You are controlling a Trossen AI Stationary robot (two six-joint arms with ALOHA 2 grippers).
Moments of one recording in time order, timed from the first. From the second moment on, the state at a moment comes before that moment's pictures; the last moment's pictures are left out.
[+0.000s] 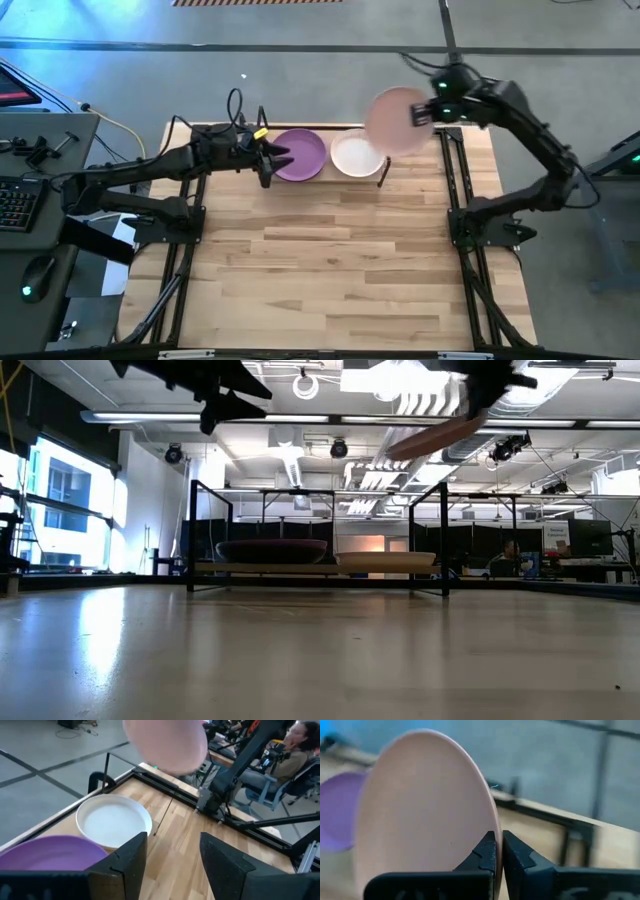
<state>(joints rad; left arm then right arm) 0.34 1.03 0.84 -0.08 0.06 -0.31 -0.67 1.32 1.69 -1.33 0.31 0.51</state>
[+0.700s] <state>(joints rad) 0.33 1.02 0.84 -0.08 0.06 -0.32 -0.85 0.96 0.93 -1.01 0.46 0.76</state>
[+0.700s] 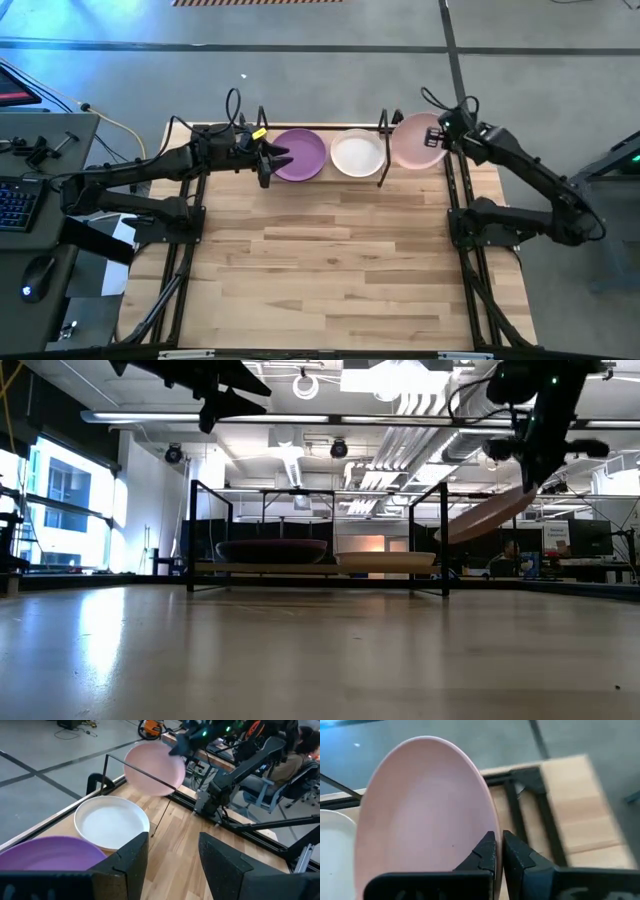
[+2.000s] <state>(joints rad) 0.33 1.02 0.84 -0.05 0.06 -0.37 -0.83 1.16 0.57 -0.14 0.06 0.94</state>
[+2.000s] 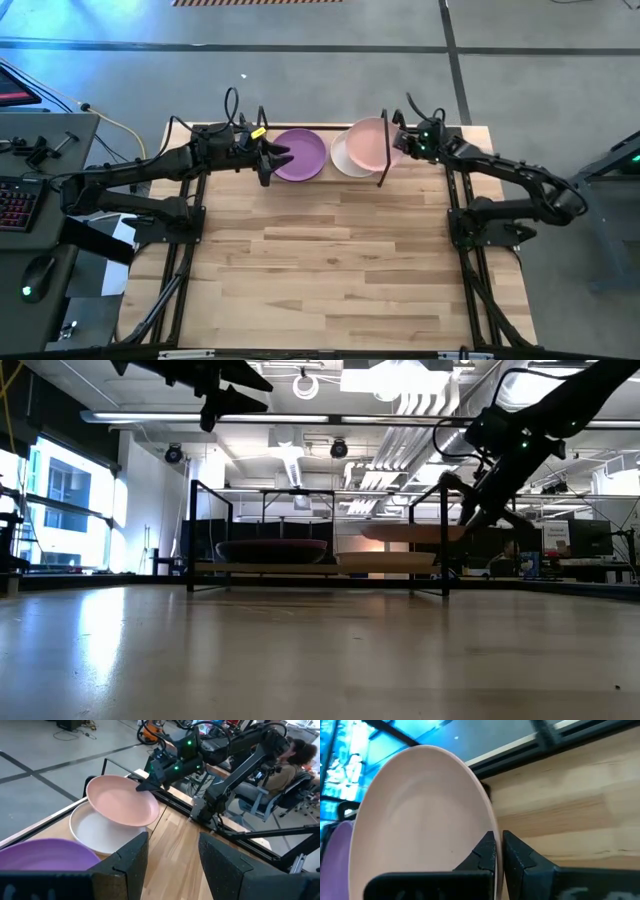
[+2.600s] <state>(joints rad) 0.33 1.02 0.84 -0.05 0.06 -0.37 -0.77 1.26 0.57 0.03 -0.01 0.94</state>
